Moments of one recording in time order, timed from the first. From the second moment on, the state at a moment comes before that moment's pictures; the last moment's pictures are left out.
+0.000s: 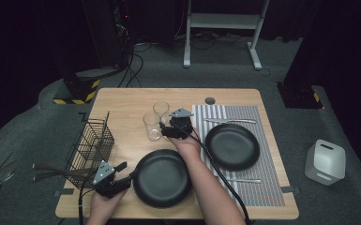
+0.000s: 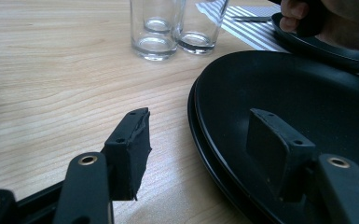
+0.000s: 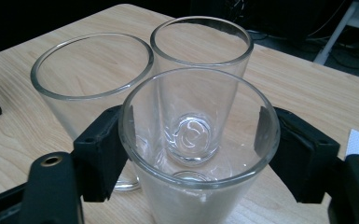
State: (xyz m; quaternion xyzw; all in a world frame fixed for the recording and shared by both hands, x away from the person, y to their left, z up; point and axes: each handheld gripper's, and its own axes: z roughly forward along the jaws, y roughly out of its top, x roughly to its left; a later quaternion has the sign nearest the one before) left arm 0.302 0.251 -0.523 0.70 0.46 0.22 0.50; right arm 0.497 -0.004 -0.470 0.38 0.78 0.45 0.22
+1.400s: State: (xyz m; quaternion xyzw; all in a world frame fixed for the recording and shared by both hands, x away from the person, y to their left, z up) left arm 0.303 0.250 -0.523 0.70 0.46 0.22 0.50; right arm 0.490 -0.016 -0.459 0.38 0.77 0.46 0.22
